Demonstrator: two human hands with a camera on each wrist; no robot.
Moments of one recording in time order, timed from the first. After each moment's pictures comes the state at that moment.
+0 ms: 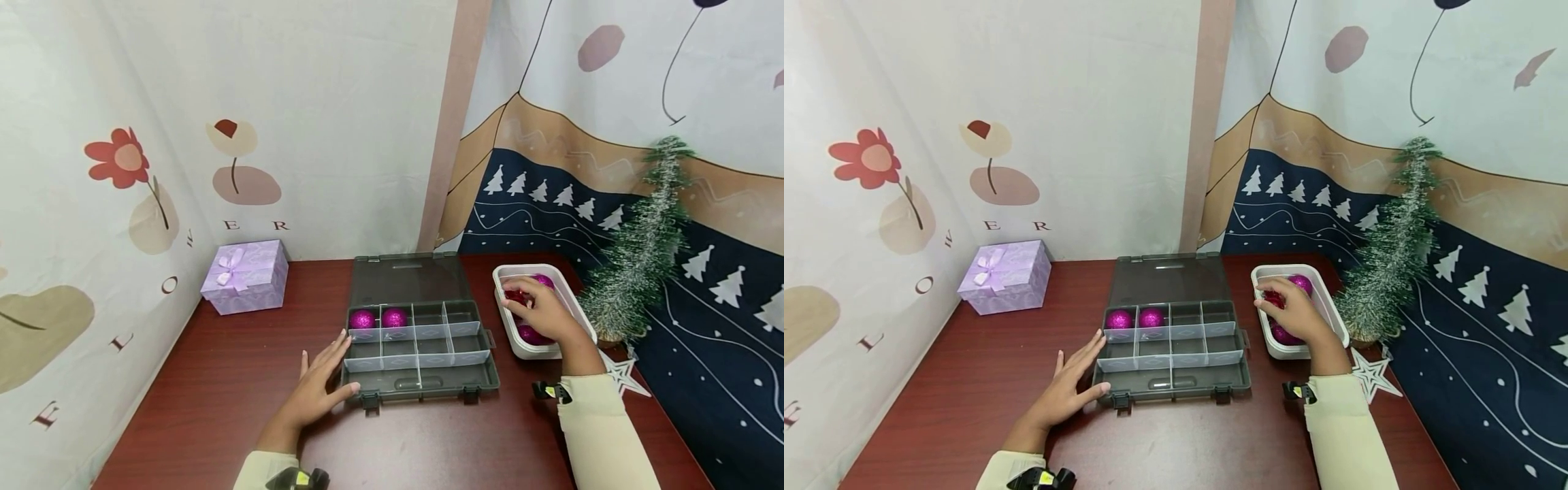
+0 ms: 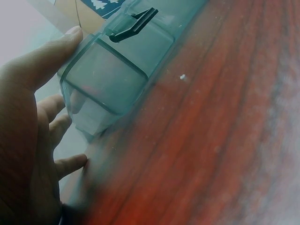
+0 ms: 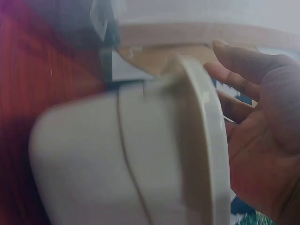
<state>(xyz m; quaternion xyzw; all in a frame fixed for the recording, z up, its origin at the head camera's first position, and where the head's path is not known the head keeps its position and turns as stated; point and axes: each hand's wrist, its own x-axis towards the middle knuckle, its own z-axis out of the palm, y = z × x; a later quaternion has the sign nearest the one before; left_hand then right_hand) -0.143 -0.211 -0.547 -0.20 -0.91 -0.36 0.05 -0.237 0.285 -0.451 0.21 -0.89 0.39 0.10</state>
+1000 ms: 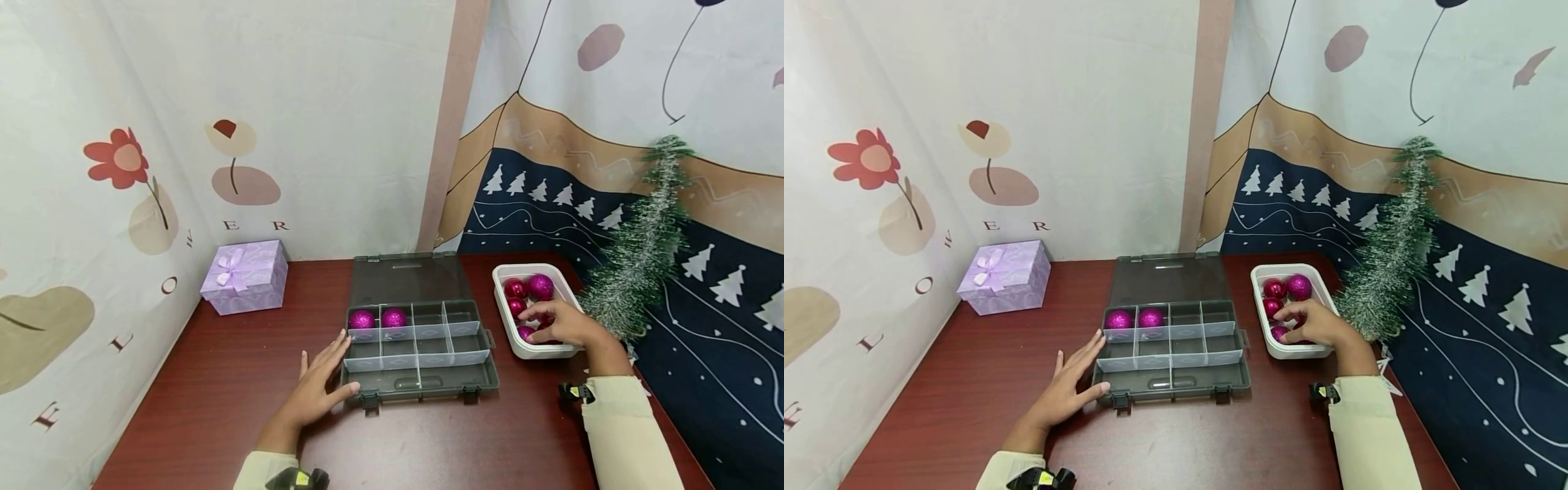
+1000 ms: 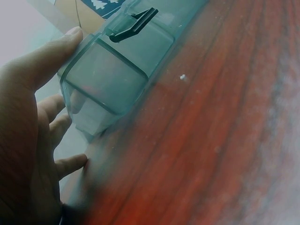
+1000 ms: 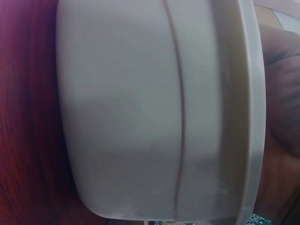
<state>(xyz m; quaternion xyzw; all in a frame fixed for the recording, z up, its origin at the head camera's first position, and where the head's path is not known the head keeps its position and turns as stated) -0.143 -0.210 -0.547 -0.20 -0.91 -0.36 0.05 -0.236 0.342 -0.467 0.18 -0.90 0.39 -0.11</state>
